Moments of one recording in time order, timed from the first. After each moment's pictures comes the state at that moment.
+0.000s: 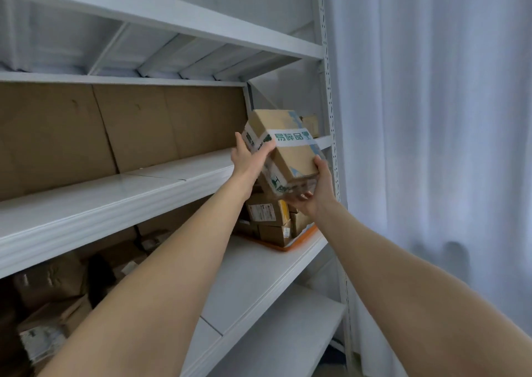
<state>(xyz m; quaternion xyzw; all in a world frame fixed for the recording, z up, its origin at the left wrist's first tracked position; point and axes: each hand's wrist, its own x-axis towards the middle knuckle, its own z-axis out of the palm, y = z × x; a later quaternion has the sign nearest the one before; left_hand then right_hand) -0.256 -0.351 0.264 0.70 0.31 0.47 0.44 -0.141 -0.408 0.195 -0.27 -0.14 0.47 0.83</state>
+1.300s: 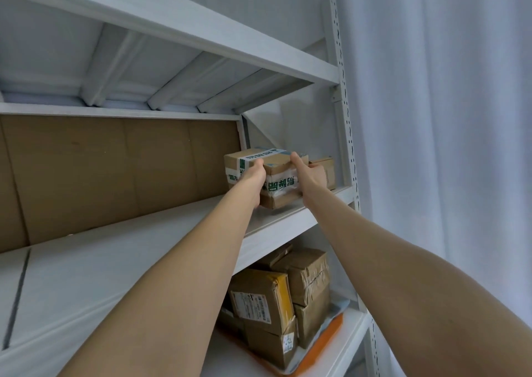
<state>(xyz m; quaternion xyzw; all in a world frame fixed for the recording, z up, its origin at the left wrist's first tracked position) -0.053 -0.118 0.335 0.59 0.41 0.43 0.55 0.063 -0.129 0.306 -0.54 -0.29 0.20 0.76</state>
